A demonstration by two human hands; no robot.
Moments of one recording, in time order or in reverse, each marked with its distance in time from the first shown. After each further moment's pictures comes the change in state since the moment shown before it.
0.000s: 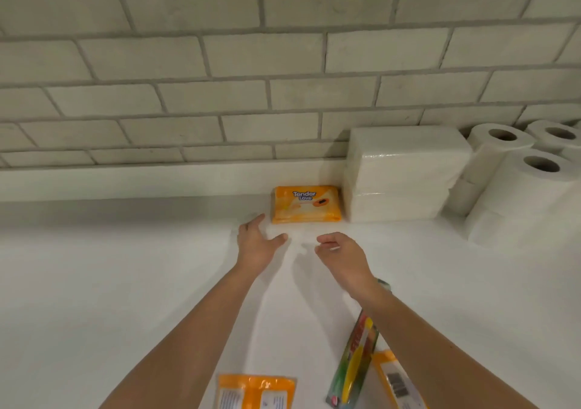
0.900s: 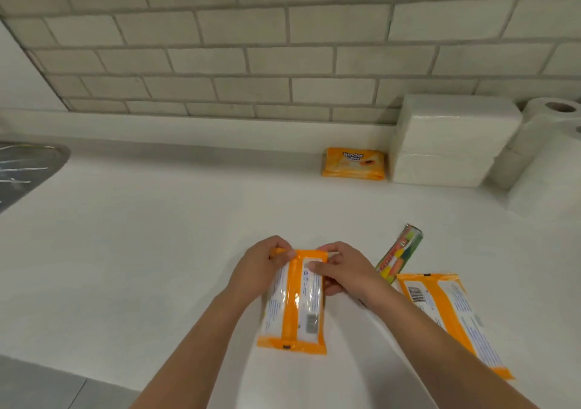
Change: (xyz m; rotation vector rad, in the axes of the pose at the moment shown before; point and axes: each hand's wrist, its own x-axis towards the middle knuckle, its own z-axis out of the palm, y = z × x) left_hand -0.207 -0.060 -0.078 0.085 -0.063 0.065; right_hand -0.158 0.005 0.028 0.143 -0.519 0.094
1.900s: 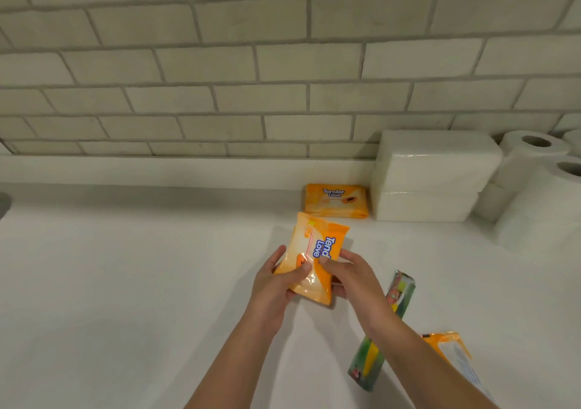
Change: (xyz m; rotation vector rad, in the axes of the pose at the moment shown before) left_hand 0.087 0.038 0.042 -1.008 -0.087 -0.281; right_hand 0.063 -0.027 -0.042 0.348 0.290 -0.063
